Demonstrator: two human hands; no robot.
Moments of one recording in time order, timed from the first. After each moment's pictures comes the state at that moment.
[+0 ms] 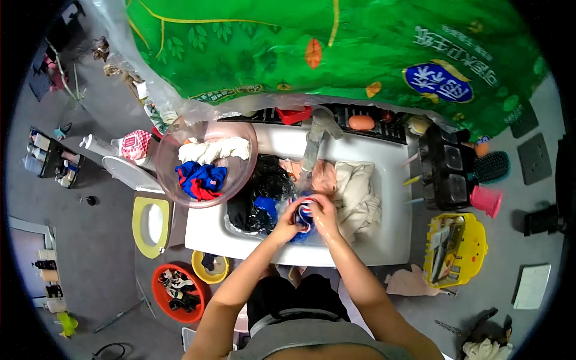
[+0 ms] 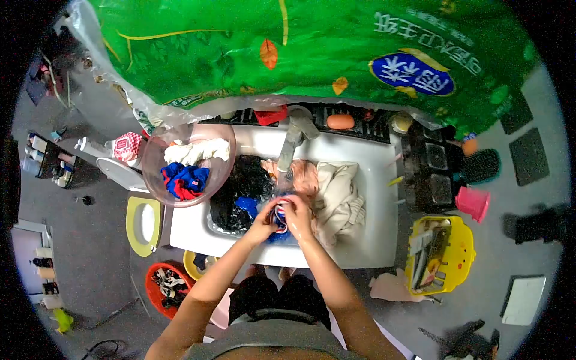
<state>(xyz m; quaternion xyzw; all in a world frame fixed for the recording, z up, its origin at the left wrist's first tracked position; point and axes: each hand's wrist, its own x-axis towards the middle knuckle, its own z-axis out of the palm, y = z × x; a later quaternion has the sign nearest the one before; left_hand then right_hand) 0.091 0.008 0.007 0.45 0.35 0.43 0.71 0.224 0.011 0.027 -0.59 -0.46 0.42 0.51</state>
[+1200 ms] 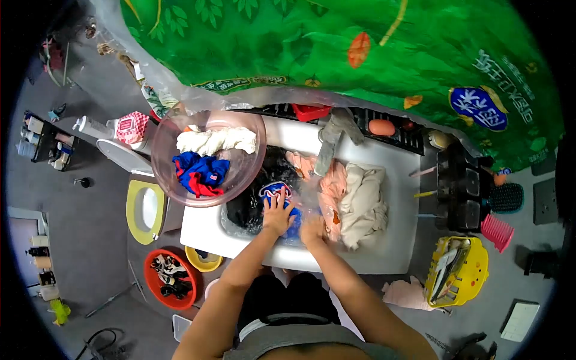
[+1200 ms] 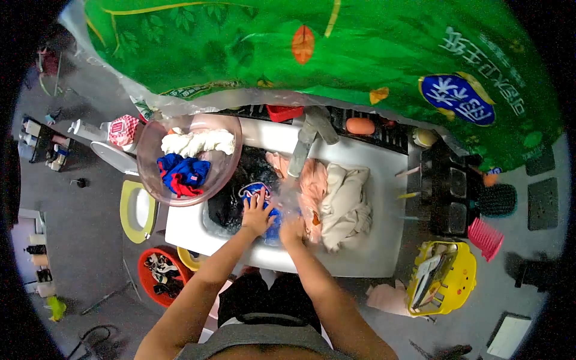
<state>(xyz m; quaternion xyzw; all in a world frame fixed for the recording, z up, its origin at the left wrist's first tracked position) 0.060 0.040 -0.058 0.82 0.55 -0.06 0.14 0.195 0.001 -0.093 -0.69 -0.70 0.14 -0.06</state>
